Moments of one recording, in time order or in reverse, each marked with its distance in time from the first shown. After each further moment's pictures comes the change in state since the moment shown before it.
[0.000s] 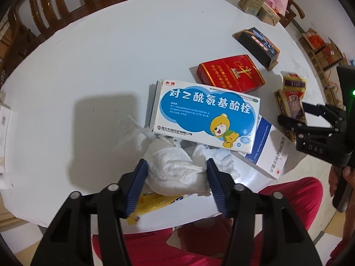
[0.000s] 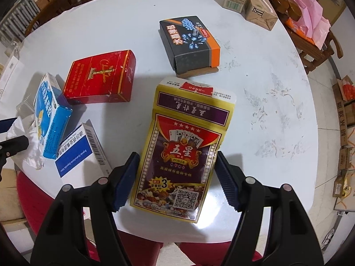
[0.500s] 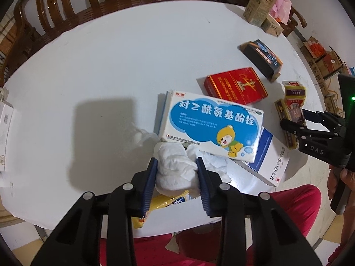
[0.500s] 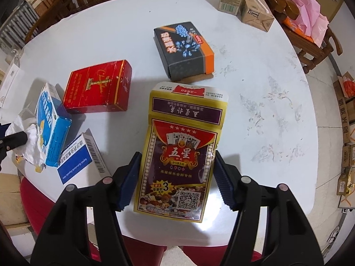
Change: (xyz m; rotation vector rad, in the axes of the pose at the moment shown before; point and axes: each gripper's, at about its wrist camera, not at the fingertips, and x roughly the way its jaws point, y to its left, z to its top) left arm -0.008 0.009 0.001 -0.041 -0.054 -0.009; right arm -0.004 -0.013 0.014 0.027 -0.023 0.018
